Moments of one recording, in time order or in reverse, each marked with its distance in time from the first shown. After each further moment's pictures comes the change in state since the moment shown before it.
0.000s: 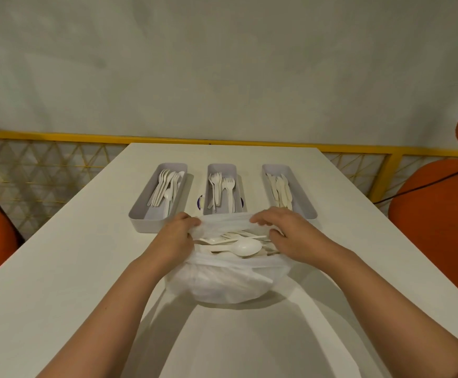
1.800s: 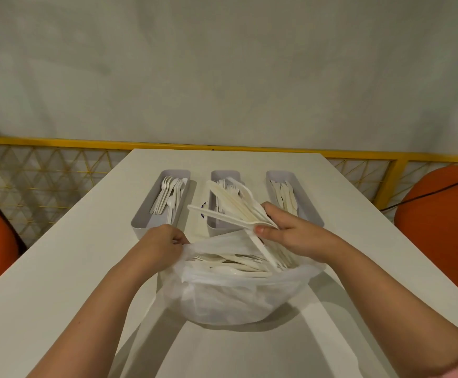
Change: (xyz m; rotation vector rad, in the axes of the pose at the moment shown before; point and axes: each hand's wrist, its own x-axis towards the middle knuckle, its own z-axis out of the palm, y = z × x) left_hand -0.003 -0.007 -0.032 -0.030 -0.117 -0.184; right_hand 0.019 -0.003 -0.012 0.480 -0.192 -0.019
